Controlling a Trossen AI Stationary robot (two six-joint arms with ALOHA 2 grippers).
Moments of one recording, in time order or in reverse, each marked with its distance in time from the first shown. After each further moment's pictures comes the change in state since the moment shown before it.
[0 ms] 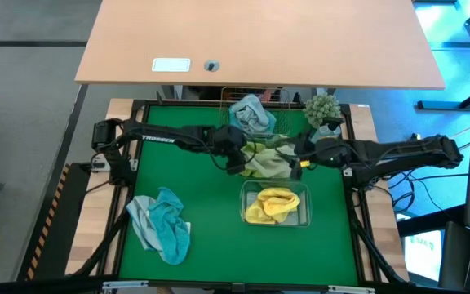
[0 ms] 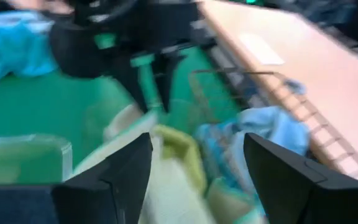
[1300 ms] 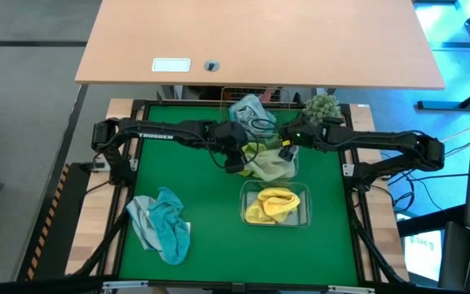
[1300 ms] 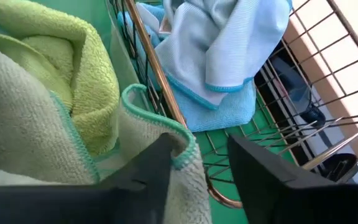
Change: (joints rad) left arm -0.013 -0.002 0.158 -0.219 0.004 0.072; right arm -0.365 0.285 0.013 -0.093 -0.099 -0.071
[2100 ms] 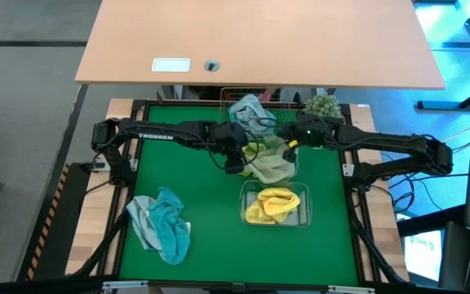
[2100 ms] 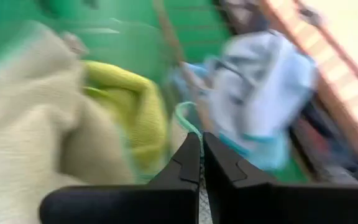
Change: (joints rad) left arm -0.006 0.000 0.000 0.001 0.000 0.000; right arm 0.001 -0.111 -0.001 0.047 -0.185 -0.064
